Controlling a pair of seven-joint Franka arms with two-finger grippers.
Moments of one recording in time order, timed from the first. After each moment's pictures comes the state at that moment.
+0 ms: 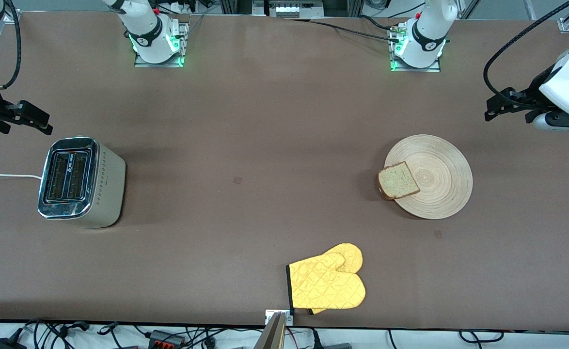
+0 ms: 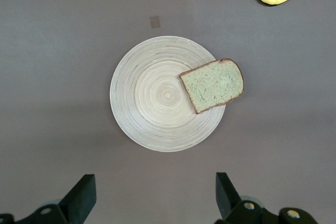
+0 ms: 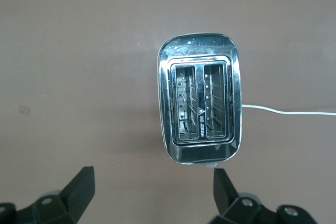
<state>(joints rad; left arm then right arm) 0.07 -0.06 -0.09 -1.73 -0.04 1.61 0.01 0.00 0.01 -0.04 -1.66 -0.02 1.70 -0.03</state>
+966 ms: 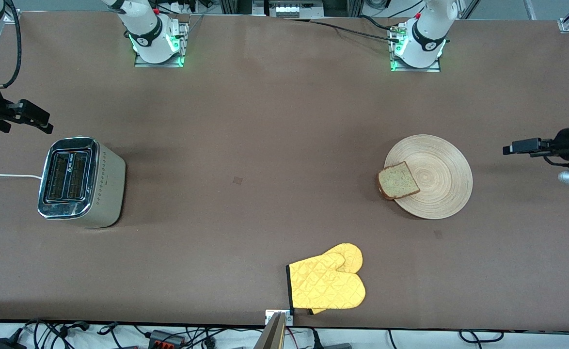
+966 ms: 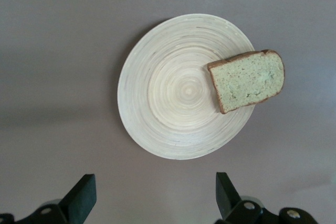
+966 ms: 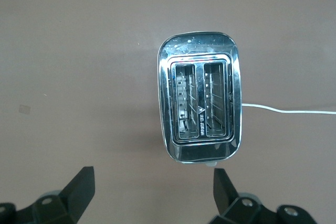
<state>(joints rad) 0.39 0.33 -0.06 -1.65 -0.26 1.62 0.37 0.00 0.01 -0.04 -1.66 -0.02 1.70 -0.03</state>
